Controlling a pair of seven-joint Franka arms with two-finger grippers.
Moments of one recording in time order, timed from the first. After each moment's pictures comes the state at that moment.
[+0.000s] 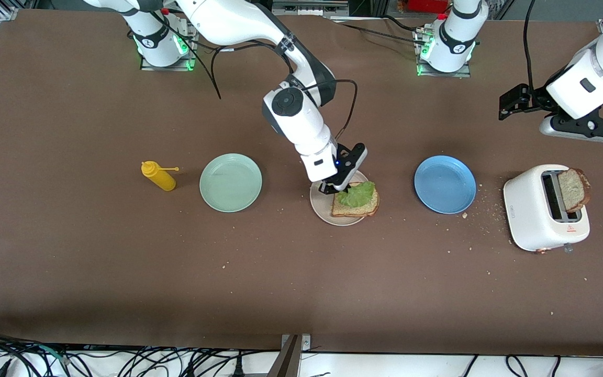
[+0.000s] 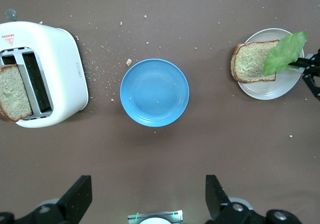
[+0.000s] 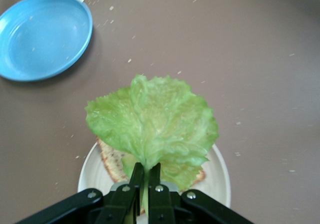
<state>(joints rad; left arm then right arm) 0.06 0.02 -0.18 -1.56 -0.02 1.44 -0.01 0.92 0.87 -0.12 -1.27 0.37 2.59 -0.40</state>
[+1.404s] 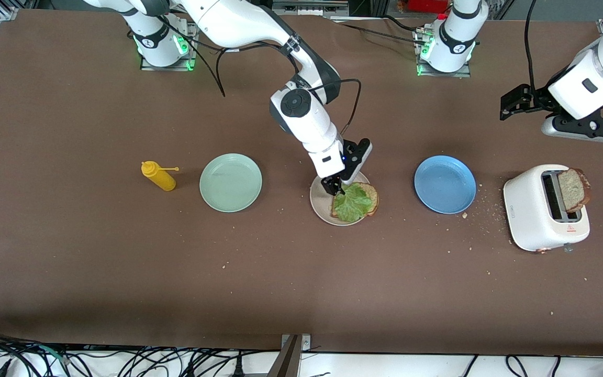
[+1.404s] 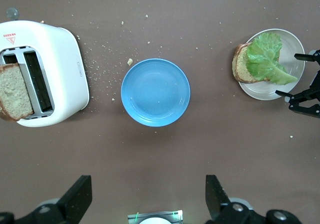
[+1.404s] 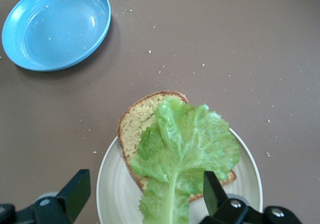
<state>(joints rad) 0.07 0.02 -0.18 -1.56 -0.02 1.44 -0.01 0.92 0.88 -0.09 -1.26 0.37 2.59 -0.40</state>
